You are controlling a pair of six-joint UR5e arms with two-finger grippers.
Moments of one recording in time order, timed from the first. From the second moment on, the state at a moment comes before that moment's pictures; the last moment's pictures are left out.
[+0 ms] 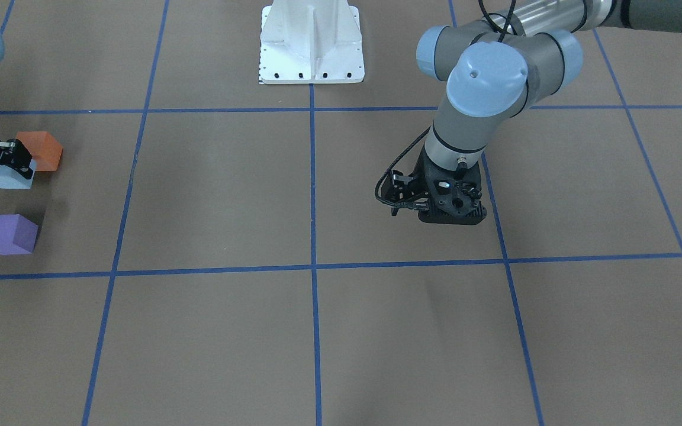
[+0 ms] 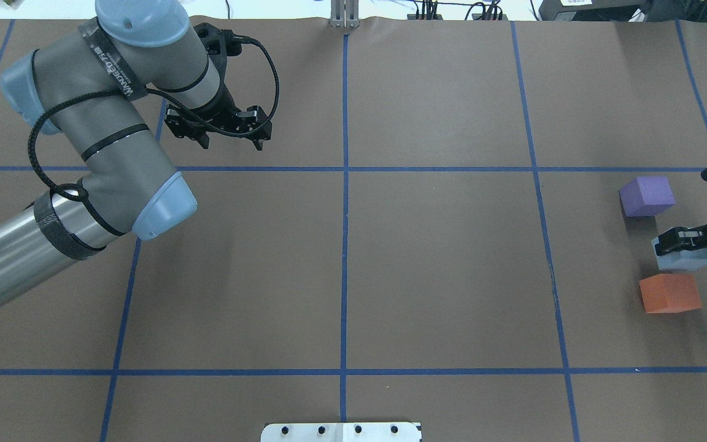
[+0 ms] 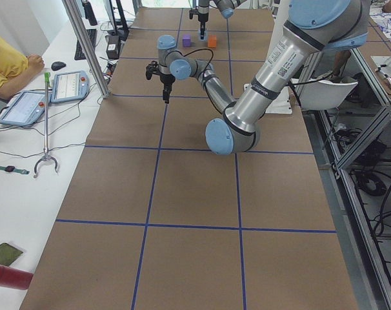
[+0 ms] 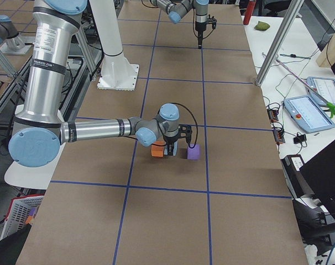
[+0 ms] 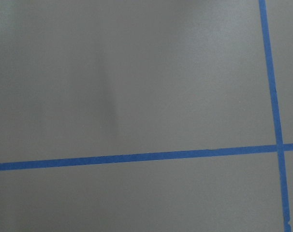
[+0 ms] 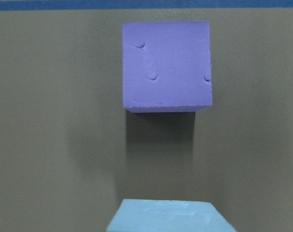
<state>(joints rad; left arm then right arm) -0.80 -2.27 -1.63 -1.55 -2.06 -0.94 0.96 -1.78 1.78 -1.01 2.15 0.82</state>
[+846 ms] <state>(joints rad) -0.80 -2.27 -1.63 -1.55 -2.06 -0.94 0.95 -1.70 1.68 -1.00 2.15 0.82</state>
